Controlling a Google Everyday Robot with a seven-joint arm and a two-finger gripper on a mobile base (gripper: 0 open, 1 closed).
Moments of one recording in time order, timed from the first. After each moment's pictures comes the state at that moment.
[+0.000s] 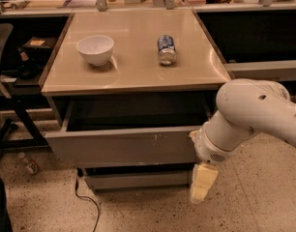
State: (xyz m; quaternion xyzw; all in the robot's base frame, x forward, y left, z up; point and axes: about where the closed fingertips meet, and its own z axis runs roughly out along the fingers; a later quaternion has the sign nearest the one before) arm 0.417 -0.126 0.701 -0.64 0.75 0.10 0.10
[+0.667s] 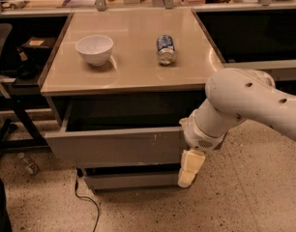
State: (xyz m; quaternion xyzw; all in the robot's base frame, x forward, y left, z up) arm 0.453 -0.105 0.710 -0.65 0.74 0.10 0.13
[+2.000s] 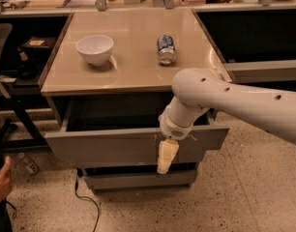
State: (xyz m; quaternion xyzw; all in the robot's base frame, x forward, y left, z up) arm 0.513 -0.049 0.667 -0.67 0.72 0.11 0.12
